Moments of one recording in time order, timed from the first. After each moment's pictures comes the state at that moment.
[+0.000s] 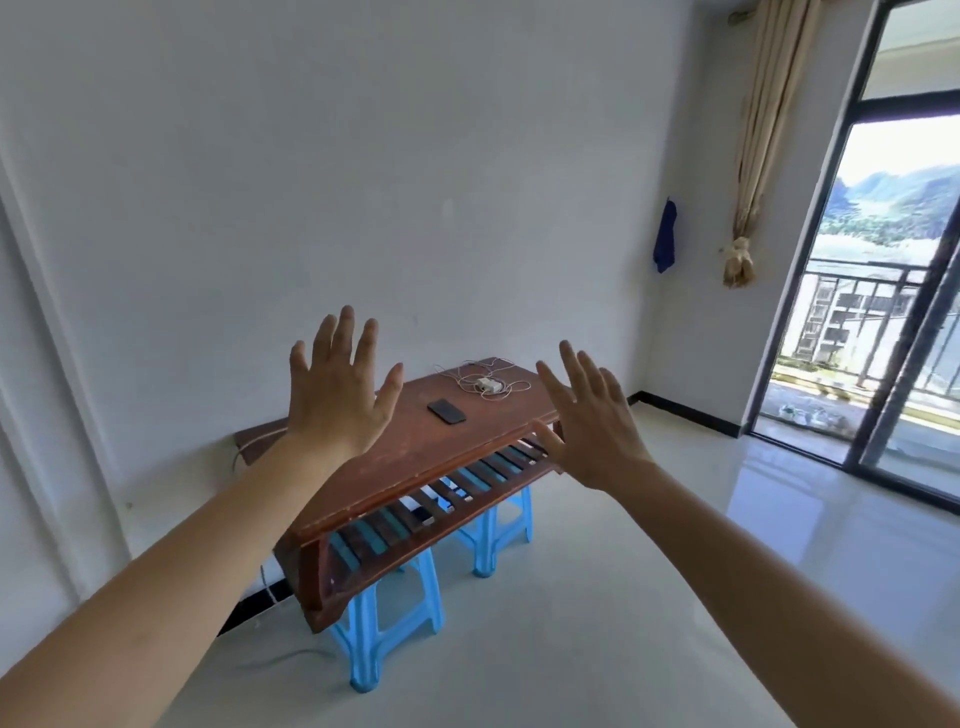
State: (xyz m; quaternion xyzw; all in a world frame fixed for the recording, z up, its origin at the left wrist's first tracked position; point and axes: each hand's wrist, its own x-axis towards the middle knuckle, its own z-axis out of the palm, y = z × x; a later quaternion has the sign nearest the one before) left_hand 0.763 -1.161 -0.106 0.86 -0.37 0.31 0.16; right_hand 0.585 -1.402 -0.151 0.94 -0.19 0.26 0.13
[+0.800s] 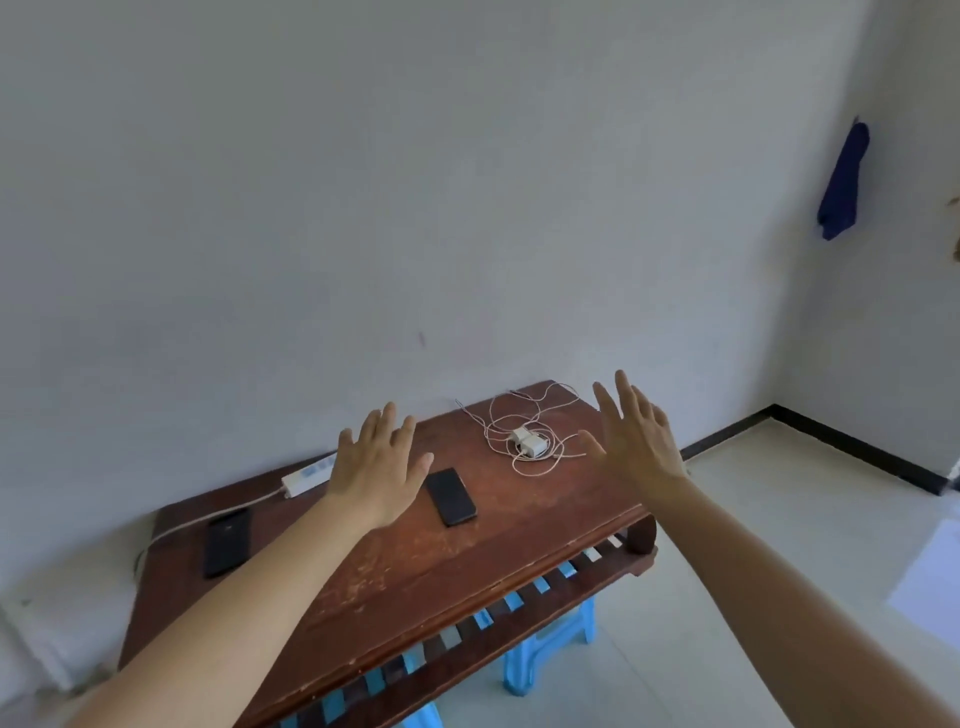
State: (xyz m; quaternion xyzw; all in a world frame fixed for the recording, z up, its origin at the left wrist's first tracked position) left_hand 1.150 -1.610 -0.223 0.94 -0.30 0.14 -0.04; right_hand 1.004 -1.903 -0.220 0.96 -0.21 0.19 0.00
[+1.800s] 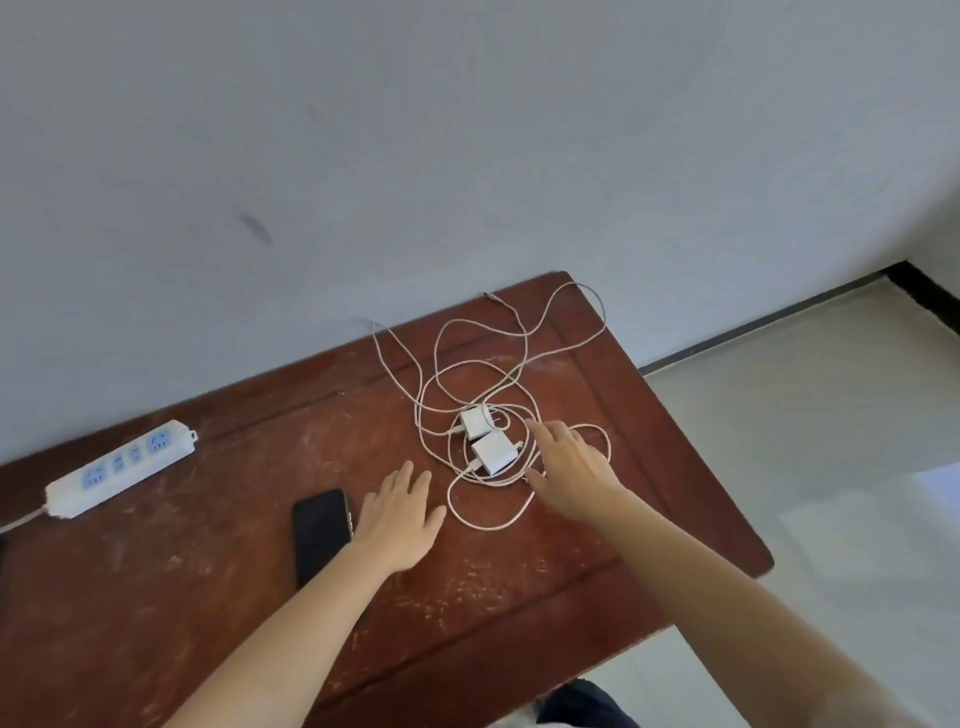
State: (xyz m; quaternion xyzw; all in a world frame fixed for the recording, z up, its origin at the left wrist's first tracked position) left_hand 1.429 -1.932 -0.511 0.94 -0.22 -0.27 0.00; right_hand 1.375 -2.180 -0.476 0.97 -0.10 -0.16 -0.18
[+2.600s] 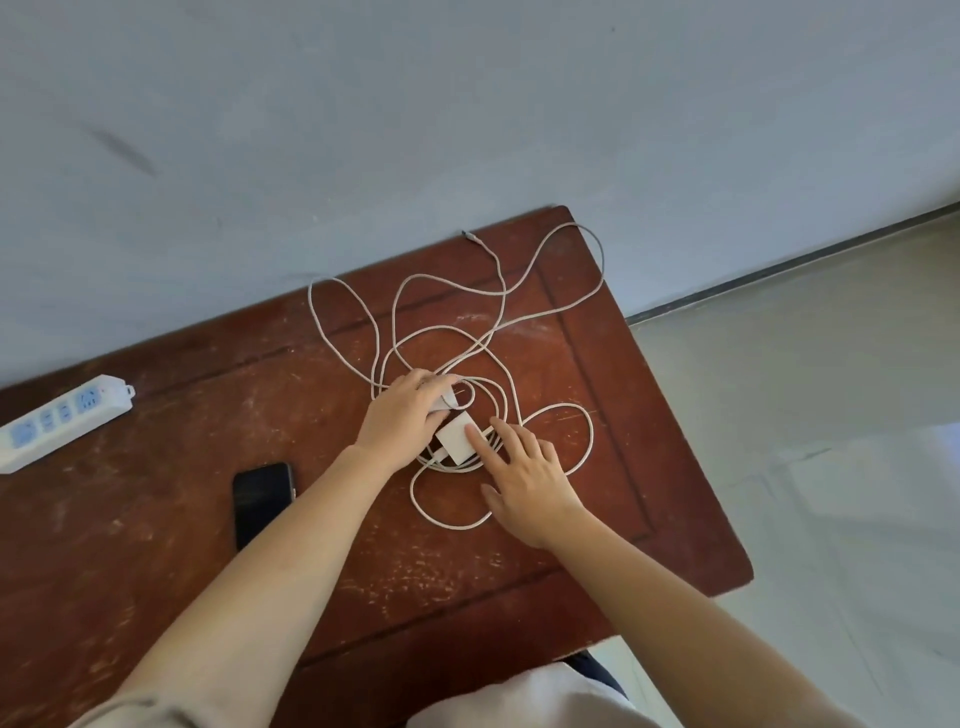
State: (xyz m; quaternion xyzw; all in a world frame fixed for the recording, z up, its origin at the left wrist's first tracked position) left_hand 1.500 -2.023 -0.525 0.93 -0.29 -0.14 0.17; right_hand 1.358 -2.190 -0.538 0.97 0.04 -0.16 -0.16
